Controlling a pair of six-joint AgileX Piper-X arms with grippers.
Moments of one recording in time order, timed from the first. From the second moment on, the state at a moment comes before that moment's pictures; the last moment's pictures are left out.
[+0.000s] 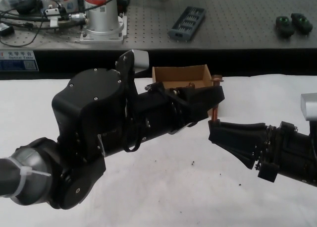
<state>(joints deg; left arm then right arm) -38.8 92.6 -42.2 -48.6 27.1 -39.8 26.5 85.8 -16.7 -66.3 -44.7 30.4</state>
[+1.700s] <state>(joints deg) -41.4 92.6 -33.0 -63.7 17.1 -36.3 25.1 85.8 -16.1 -68.1 -46.1 32.5</state>
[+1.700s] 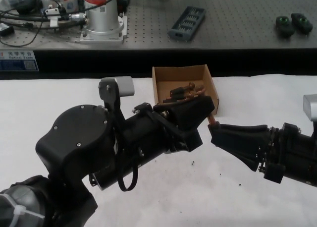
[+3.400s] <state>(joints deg) -32.8 92.6 -28.0 -61.8 37.4 -34.4 23.8 85.4 -16.2 -86.9 -53.5 40.1</state>
